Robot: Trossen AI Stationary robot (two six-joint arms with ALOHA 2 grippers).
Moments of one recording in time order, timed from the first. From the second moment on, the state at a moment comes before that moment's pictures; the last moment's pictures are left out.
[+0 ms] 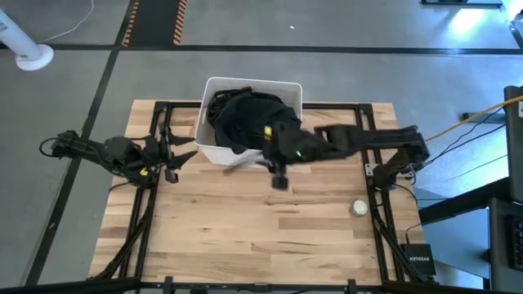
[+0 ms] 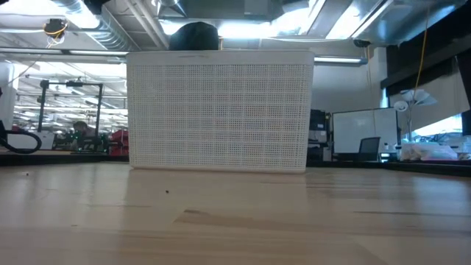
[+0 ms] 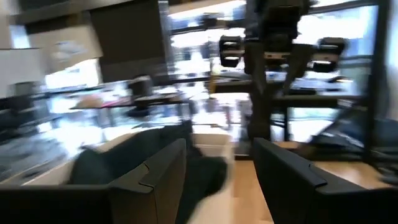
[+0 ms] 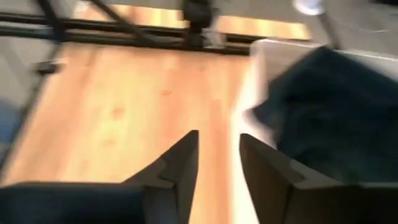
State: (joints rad) left arm -0.29 0.40 0.46 0.11 -0.56 0.18; right arm 0.13 1.68 1.85 -0.84 0.19 0.00
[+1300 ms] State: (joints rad) left arm -0.26 0.18 0.30 -0.20 -0.38 -0.02; right arm 0.26 0.93 0.36 0.30 0.31 0.17
